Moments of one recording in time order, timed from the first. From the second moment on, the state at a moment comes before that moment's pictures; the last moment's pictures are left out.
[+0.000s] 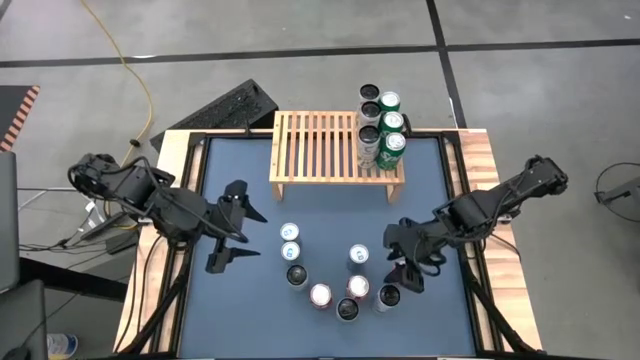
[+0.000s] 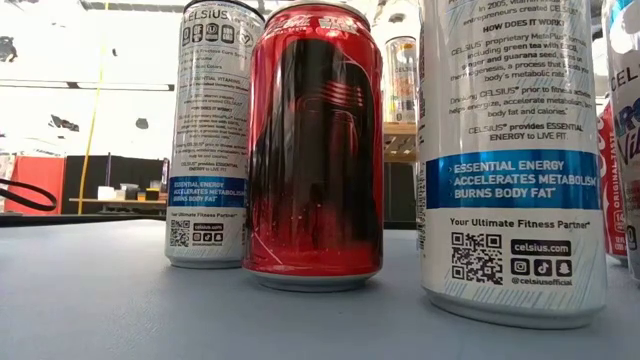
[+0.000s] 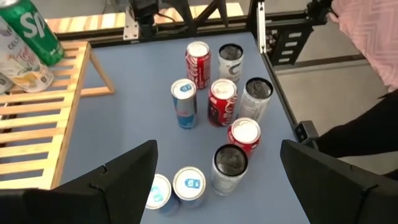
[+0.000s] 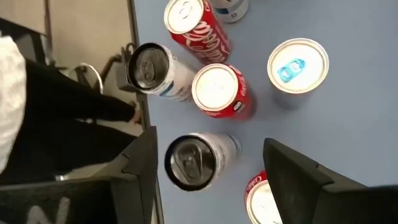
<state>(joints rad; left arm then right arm) -0.44 1.25 1.63 -0.93 -0.25 -0.17 0.47 1.34 1.37 -0.97 -0.03 0.75</state>
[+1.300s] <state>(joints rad) -0.46 1.15 0.91 0.29 -0.15 -0.09 0.69 1.75 1.81 -1.46 0.21 0.93</state>
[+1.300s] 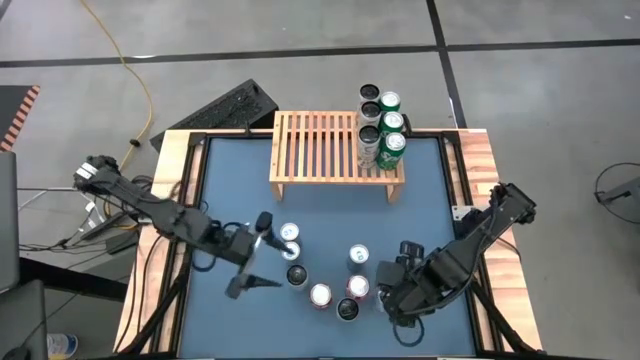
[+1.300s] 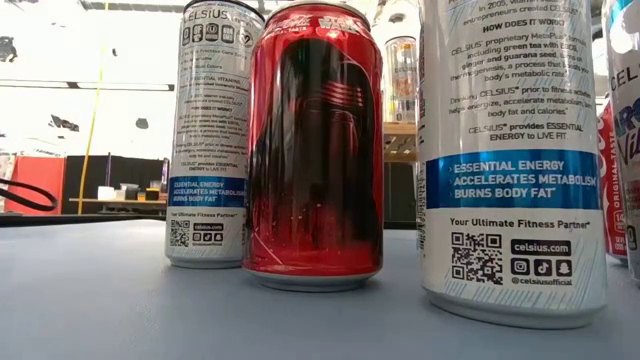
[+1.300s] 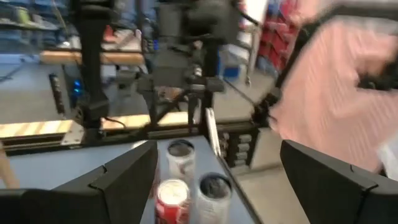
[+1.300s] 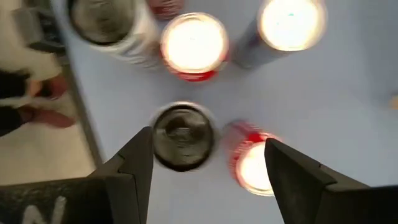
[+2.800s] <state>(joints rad) -0.64 1.61 1.03 -0.14 -0.74 -0.59 0.88 1.74 1.66 -1.38 0.45 1.20</state>
